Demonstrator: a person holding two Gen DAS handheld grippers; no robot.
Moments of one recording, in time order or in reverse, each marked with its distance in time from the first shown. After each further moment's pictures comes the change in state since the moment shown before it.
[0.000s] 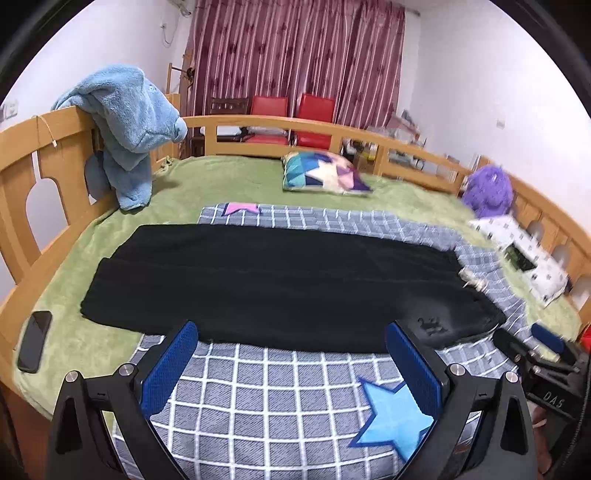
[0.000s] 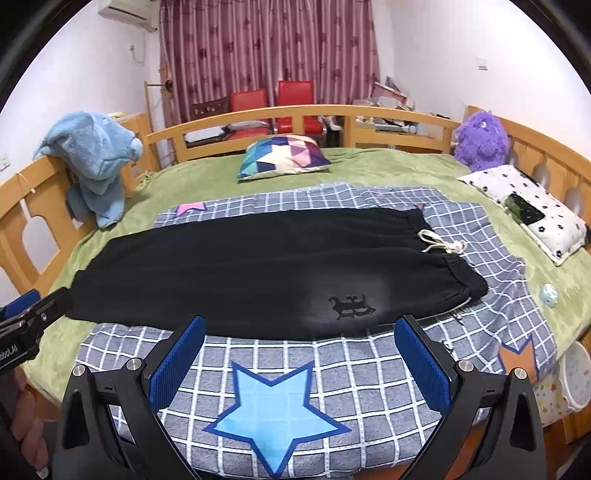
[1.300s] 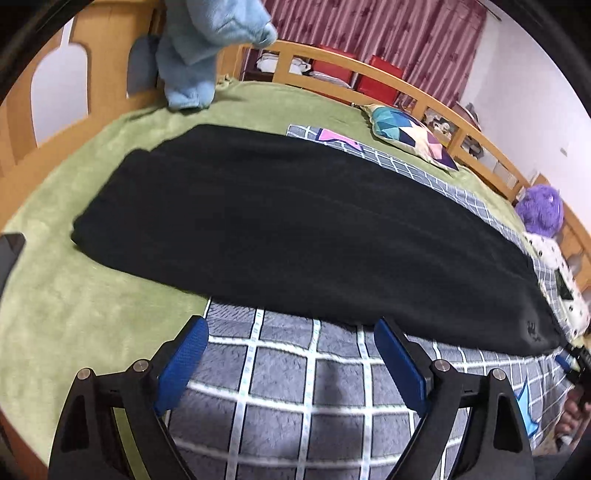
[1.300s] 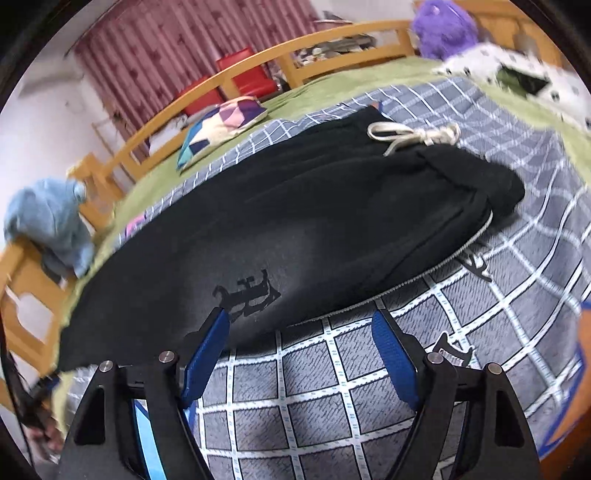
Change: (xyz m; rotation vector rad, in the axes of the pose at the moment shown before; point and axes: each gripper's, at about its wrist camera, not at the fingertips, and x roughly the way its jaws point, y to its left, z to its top) left arm 0.158 0.185 -0.054 -0.210 0.199 0.064; right arm 0.171 -0.179 -0.046 0.365 0.147 0.126
